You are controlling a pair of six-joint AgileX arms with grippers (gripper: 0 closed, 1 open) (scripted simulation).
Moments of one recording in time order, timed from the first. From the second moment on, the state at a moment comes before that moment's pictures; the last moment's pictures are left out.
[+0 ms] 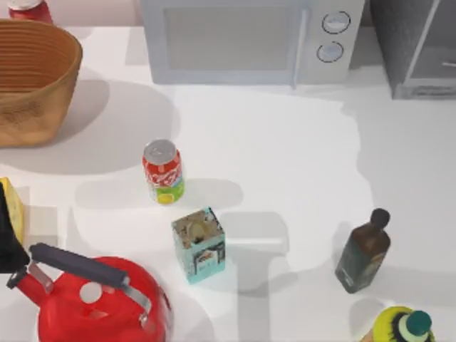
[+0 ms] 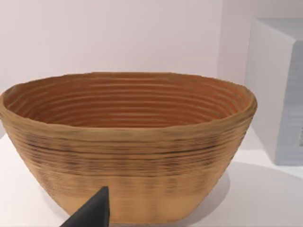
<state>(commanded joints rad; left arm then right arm) 0.00 0.00 0.00 0.00 0.00 0.00 -0.23 2.24 1.26 0.98 -0.19 0.01</state>
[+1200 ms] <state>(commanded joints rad) 0.00 0.00 0.00 0.00 0.00 0.00 -0.23 2.11 1.28 0.83 -0.20 0.01</state>
